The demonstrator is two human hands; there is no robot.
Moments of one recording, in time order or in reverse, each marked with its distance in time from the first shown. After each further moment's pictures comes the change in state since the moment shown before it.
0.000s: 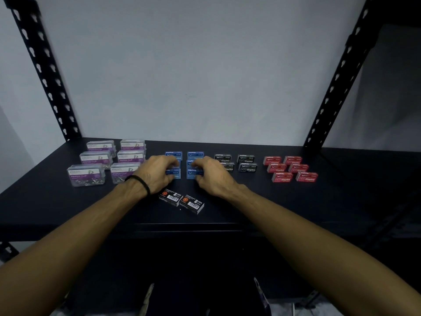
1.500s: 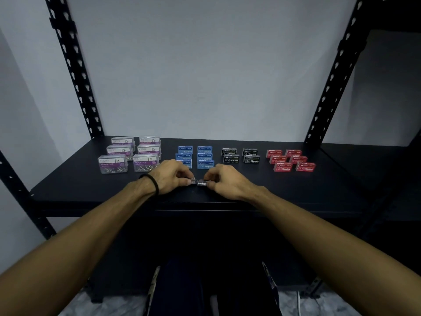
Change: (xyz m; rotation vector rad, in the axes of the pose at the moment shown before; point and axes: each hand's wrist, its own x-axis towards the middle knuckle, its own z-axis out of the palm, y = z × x) left_hand -0.058 0.021 -0.023 -0.141 -0.173 0.096; right_hand -0.064 -0.015 -0.016 0.098 -0.147 0.018
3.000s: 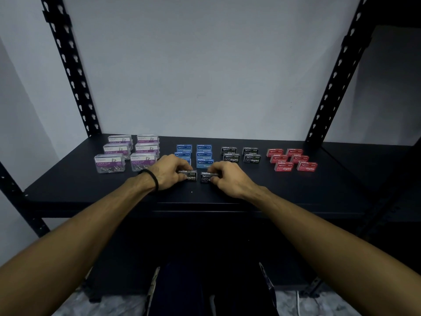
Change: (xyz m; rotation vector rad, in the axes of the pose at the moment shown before) left_hand 0.010 0.001 -0.004 -0.023 -0.005 -0.085; right_hand 0.005 0.010 0.000 0.018 0.101 0.018
